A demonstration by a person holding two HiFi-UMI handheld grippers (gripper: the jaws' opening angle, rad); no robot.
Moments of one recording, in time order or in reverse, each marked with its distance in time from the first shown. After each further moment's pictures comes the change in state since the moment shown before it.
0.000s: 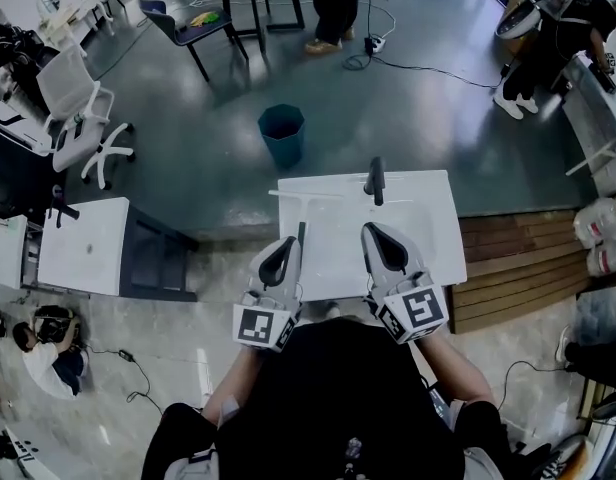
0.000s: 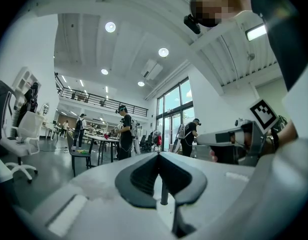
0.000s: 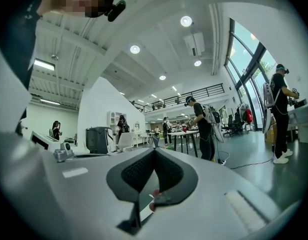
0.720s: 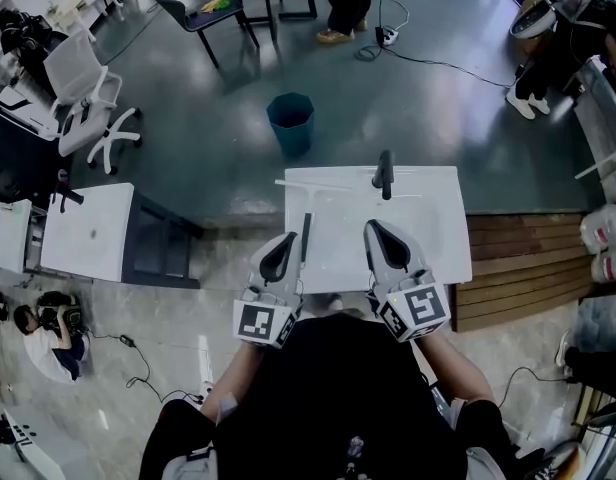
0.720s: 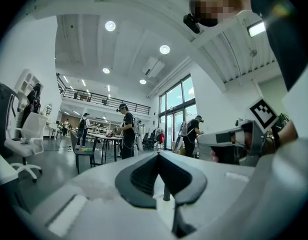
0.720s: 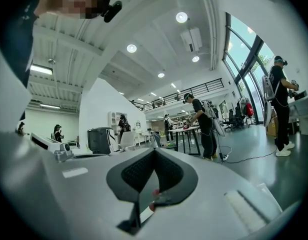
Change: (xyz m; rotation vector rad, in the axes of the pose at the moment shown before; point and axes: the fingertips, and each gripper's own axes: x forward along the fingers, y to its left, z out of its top) left arm -0.006 0.004 -0.010 0.007 0.035 0.033; right arm 0.003 0.000 -0.014 0.047 0.024 0.015
